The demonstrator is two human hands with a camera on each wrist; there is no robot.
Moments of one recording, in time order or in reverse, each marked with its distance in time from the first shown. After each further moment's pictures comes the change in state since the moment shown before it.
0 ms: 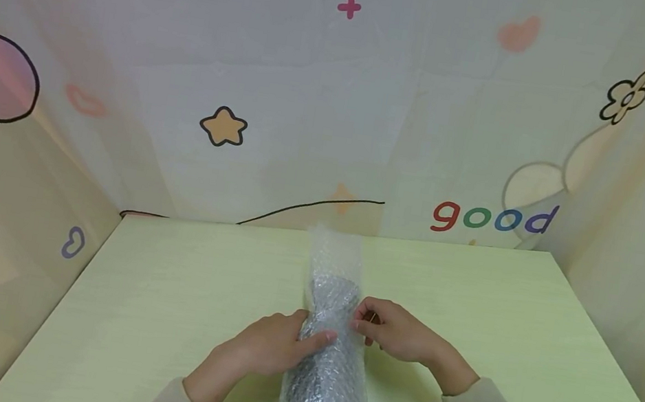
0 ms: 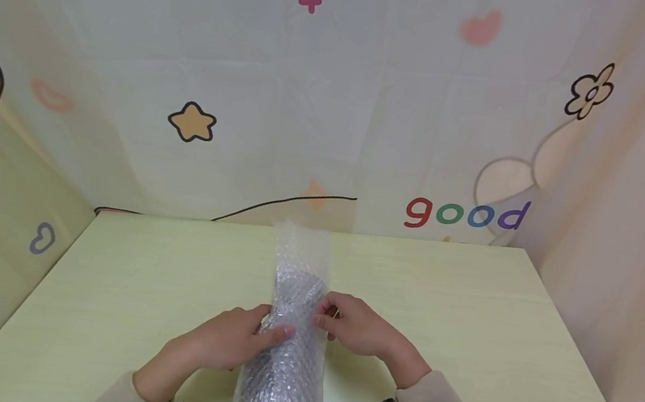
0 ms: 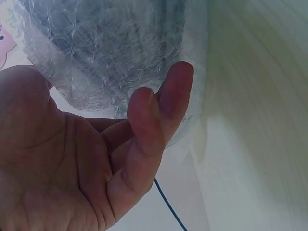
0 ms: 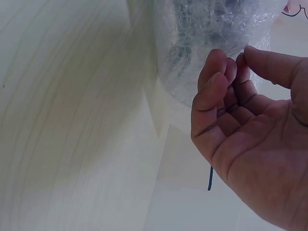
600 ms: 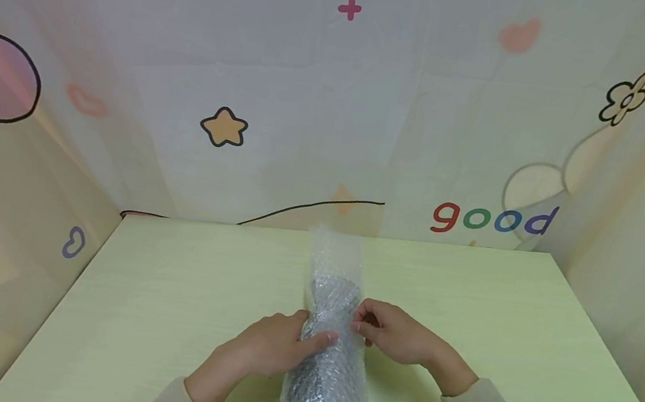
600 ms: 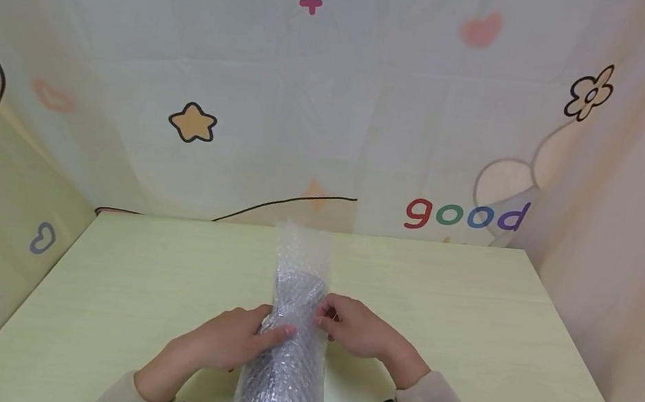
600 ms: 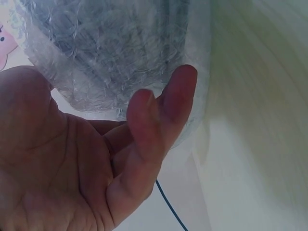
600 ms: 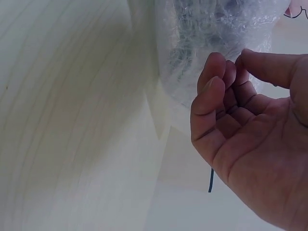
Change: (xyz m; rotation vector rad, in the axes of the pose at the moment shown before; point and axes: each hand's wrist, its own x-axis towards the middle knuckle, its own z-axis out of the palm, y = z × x) left_hand 0.000 0.002 0.001 0.004 0.001 -0.012; right_hand 0.001 0.004 0.001 -0.022 -0.018 -0.043
